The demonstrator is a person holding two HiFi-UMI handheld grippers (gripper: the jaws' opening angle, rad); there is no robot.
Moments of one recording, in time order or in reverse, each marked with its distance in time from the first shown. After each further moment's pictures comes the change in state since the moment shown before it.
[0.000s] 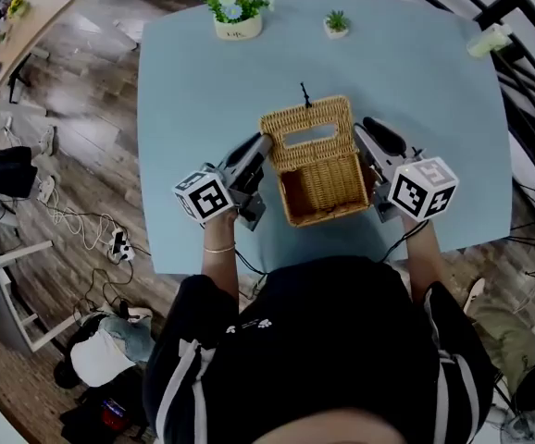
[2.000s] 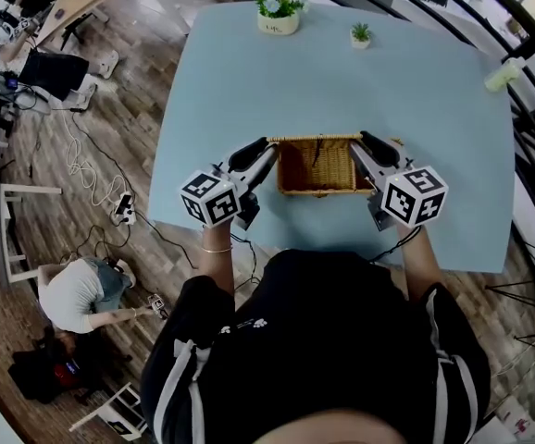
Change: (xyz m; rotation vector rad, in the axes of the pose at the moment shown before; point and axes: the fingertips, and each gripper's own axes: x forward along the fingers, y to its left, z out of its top) left arm -0.052 -0.078 -0.052 0.426 -0.003 0.194; right arm -0.052 0.035 -0.032 -0.119 0.052 0.219
